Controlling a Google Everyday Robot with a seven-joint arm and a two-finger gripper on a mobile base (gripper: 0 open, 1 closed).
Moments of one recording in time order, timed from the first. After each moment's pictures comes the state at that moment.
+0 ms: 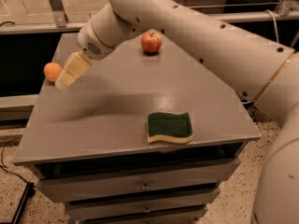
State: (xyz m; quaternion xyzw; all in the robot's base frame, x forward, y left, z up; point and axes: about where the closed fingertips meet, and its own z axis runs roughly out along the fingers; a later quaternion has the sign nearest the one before) arm 0.613 0.186 0.920 -0.60 0.67 0.24 0.37
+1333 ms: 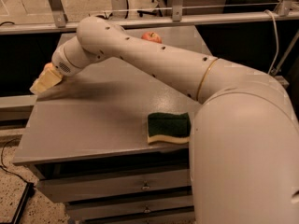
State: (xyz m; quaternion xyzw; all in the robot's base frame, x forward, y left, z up) arm 0.664 0.297 0.850 -0.56 0.67 0.27 0.40
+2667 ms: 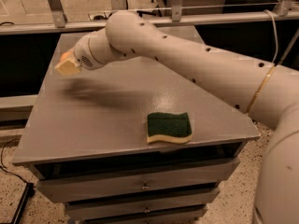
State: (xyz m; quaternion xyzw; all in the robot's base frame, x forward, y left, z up) arm 0.652 0.224 0.895 -0.53 0.67 0.25 0.46
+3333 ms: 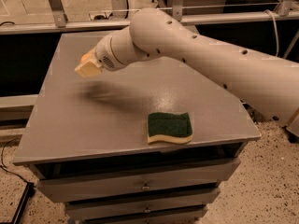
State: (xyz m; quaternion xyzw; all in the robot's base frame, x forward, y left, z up) arm 0.639 0.156 0.899 -0.52 0.69 0.22 0.45
